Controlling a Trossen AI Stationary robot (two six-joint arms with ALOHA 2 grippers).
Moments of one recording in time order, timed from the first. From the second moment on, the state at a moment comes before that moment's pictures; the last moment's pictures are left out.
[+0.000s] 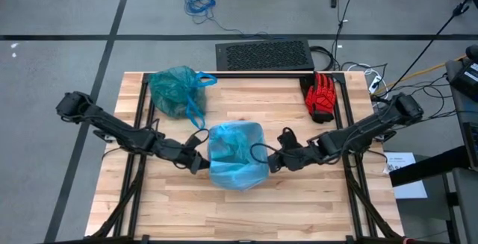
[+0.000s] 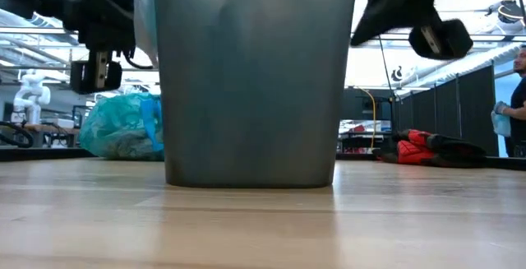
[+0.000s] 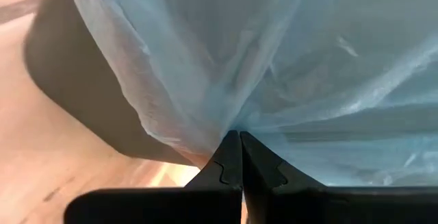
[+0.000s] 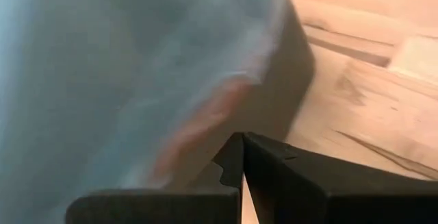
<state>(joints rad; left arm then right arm) -0.36 1.12 0.43 0.28 -0.11 -1.23 0.39 1.37 0.94 -0.37 0.37 1.44</state>
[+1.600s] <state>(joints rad) -0.31 1.13 0.43 0.24 -0.07 -1.17 0.58 1.47 1.11 -0.51 0.58 1.18</state>
